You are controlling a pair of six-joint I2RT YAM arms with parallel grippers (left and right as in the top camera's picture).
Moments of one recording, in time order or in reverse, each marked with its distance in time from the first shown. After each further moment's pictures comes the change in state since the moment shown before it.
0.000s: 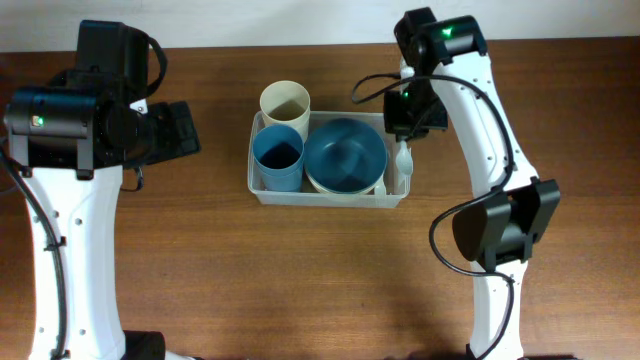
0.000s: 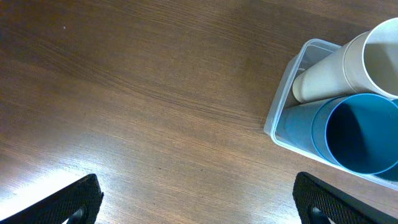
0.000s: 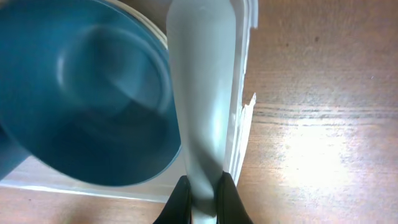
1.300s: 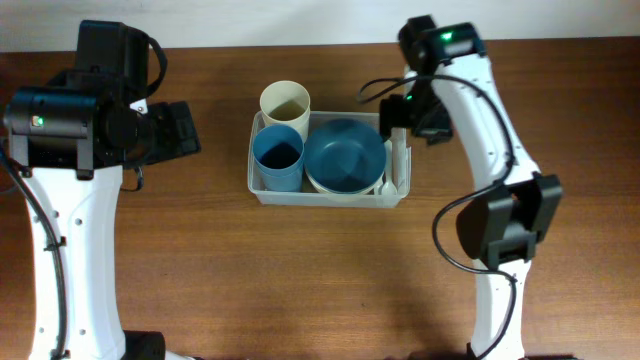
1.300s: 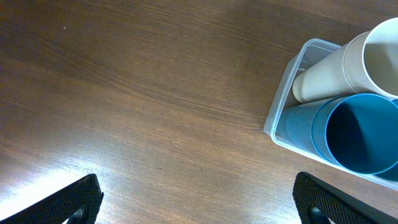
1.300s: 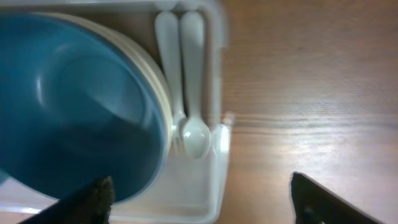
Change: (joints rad) left arm 0.000 0.000 0.000 0.000 0.000 0.000; right arm -0.048 -0.006 -0.029 0.042 0.012 -0.014
